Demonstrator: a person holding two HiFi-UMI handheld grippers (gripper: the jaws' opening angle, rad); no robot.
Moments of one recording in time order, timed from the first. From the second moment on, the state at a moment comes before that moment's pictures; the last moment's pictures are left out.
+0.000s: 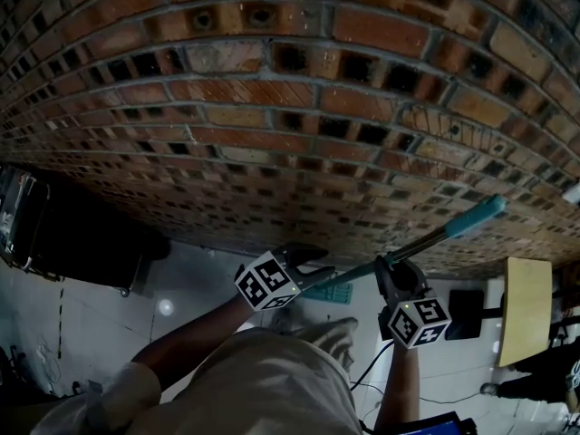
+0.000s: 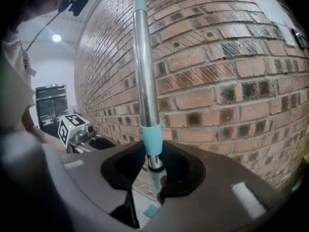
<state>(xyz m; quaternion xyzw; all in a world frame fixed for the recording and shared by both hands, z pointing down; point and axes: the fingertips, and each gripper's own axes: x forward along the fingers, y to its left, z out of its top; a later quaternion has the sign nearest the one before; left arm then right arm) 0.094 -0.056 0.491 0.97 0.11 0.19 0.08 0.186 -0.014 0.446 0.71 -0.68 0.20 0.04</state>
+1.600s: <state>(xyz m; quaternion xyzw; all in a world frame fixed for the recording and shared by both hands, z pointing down) 0.044 -0.129 0.540 0.97 -0.01 0.23 0.11 0.162 -0.087 0.537 0.68 -0.70 0.22 0.07</state>
